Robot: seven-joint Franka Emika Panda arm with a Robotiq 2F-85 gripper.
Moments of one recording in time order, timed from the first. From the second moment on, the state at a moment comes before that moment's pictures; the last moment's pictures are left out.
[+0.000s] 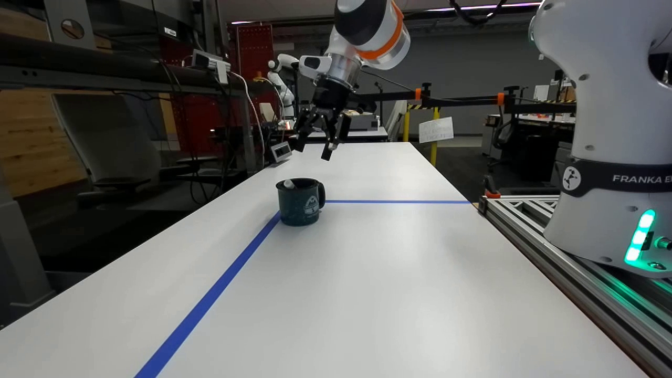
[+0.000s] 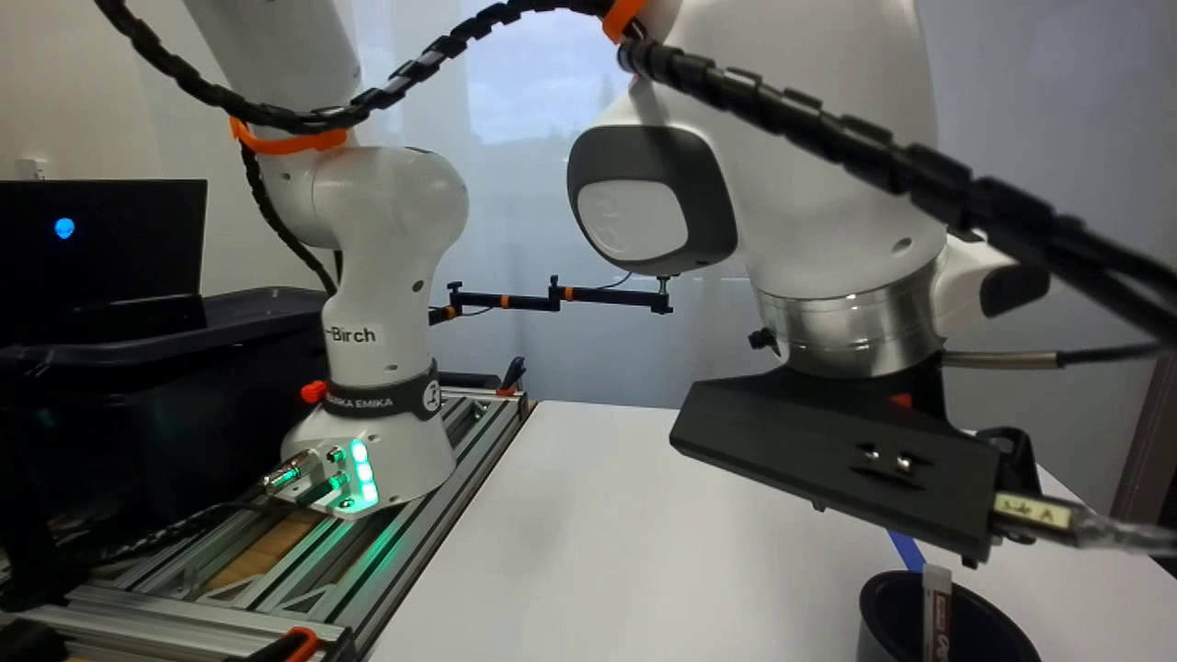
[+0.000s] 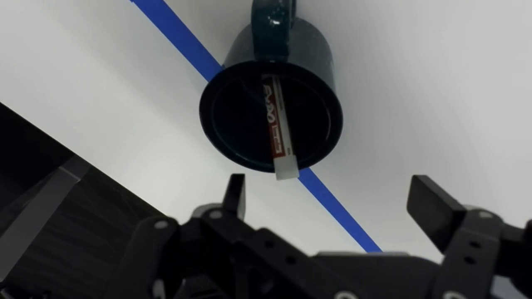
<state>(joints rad) 1.31 -0.40 -1.78 -2.50 0.03 2.77 -1.52</state>
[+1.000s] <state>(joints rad) 1.49 -0.57 -1.98 -2.38 -0.31 2.78 -1.40</state>
